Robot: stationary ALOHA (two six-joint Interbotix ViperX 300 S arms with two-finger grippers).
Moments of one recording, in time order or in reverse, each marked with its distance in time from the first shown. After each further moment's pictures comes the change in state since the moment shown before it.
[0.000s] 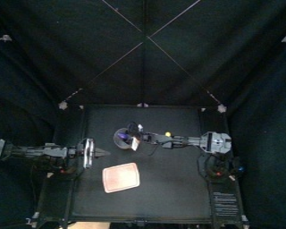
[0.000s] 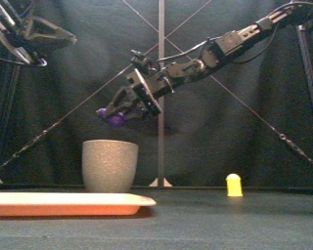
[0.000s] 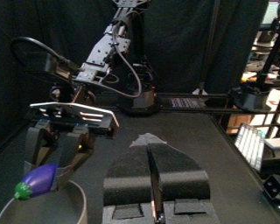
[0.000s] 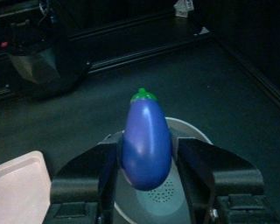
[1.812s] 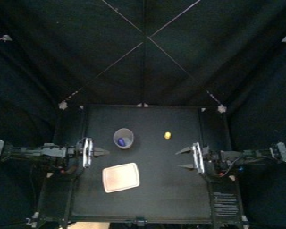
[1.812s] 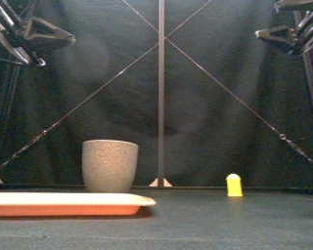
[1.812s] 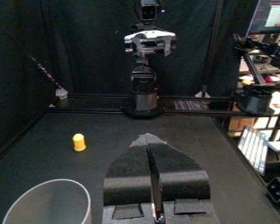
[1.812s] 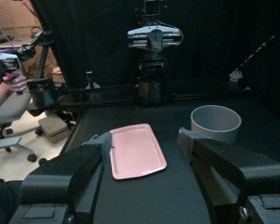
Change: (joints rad) left arm 0.028 -0.025 0.006 0.000 0.008 0.005; right arm 0.325 -1.350 0.942 -0.009 0.021 0.005
